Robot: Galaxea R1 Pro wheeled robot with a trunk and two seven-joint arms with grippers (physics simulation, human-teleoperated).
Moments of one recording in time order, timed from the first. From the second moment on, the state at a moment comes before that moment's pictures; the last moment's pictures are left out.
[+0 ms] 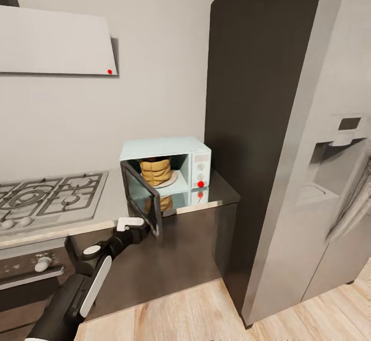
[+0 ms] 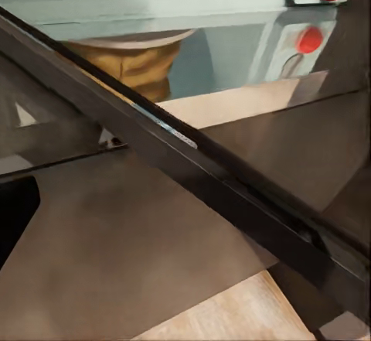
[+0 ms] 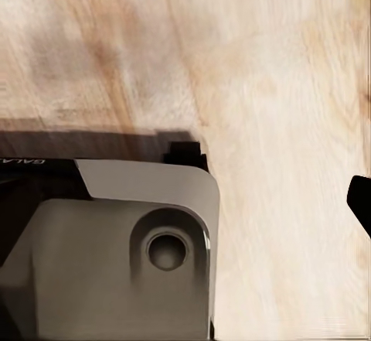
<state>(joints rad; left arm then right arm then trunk) -0.40 0.06 -0.11 -1.32 0.20 0.47 -0.11 -0.30 -0.06 0.07 0.03 -0.05 0.07 0.08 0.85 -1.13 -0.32</state>
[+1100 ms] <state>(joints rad) -0.40 -0.01 -0.11 -1.40 0.03 0.38 -0.02 -0.27 -0.07 0.07 0.03 -0.11 0.05 0.06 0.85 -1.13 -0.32</state>
